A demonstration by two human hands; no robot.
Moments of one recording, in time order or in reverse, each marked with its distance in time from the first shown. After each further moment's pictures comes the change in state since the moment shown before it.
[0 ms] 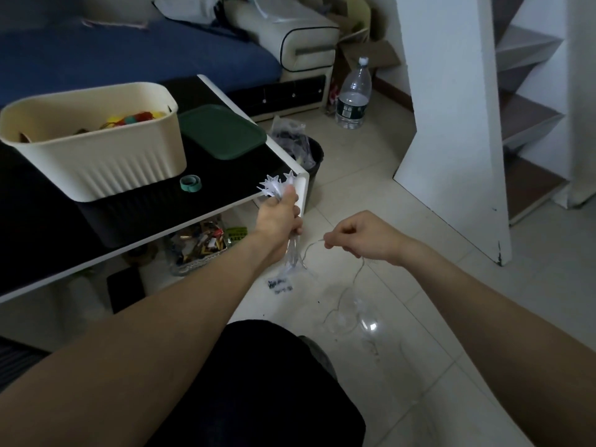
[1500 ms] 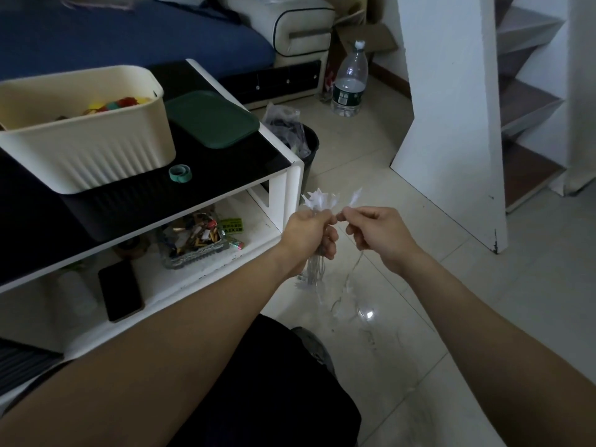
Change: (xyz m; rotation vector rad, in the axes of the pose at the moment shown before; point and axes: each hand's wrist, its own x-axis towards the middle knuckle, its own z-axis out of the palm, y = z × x) left_hand -0.023 -0.033 0.024 0.200 -0.269 -0.041; right_hand -0.011 0.022 0.011 0.461 0.375 0.084
